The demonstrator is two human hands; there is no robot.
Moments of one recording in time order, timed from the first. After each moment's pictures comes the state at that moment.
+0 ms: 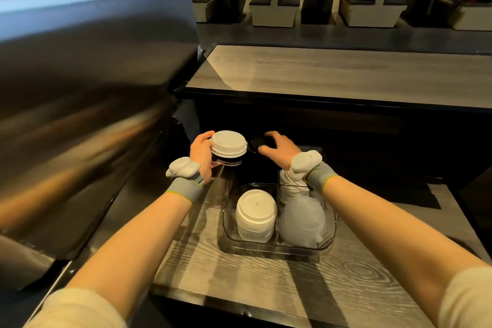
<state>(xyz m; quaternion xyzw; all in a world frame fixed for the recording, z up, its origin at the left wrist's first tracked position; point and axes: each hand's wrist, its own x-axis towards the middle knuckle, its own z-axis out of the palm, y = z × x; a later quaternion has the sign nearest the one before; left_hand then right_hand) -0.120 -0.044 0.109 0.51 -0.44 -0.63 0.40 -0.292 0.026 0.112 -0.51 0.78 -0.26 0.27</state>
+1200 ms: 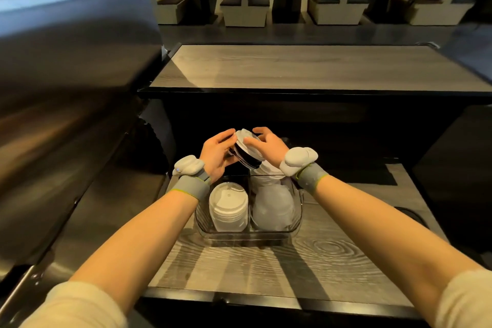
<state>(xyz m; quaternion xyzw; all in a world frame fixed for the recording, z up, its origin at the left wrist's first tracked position) -0.181 0.014 0.116 0.40 -0.48 -0.71 0.33 -0.304 0.069 0.119 -0.44 0.74 -0.40 0.32</state>
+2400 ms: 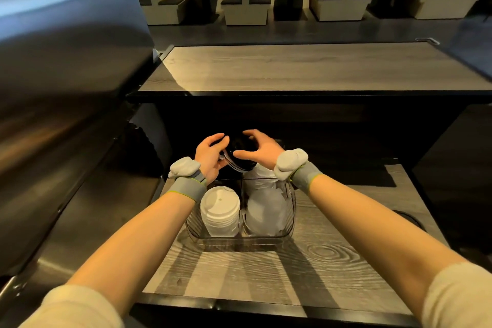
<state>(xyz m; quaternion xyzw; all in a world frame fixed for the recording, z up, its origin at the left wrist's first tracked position) -0.199 0.013 0.112 0.44 -0.46 -0.68 0.35 -0.327 0.074 0.114 -0.53 0.71 -0.33 0.31</state>
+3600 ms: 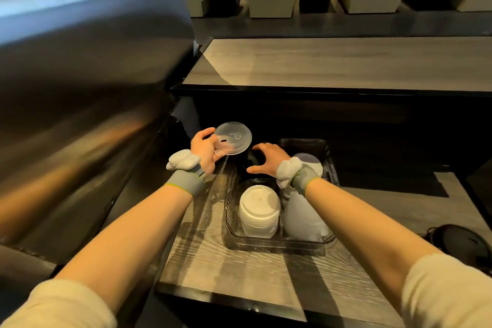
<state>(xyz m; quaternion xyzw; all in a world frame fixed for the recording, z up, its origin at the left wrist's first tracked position) -0.123 -0.049 0.111 0.49 -0.44 -0.63 0.41 -0.279 0.011 0.069 -0.61 0.75 -0.15 0.23</state>
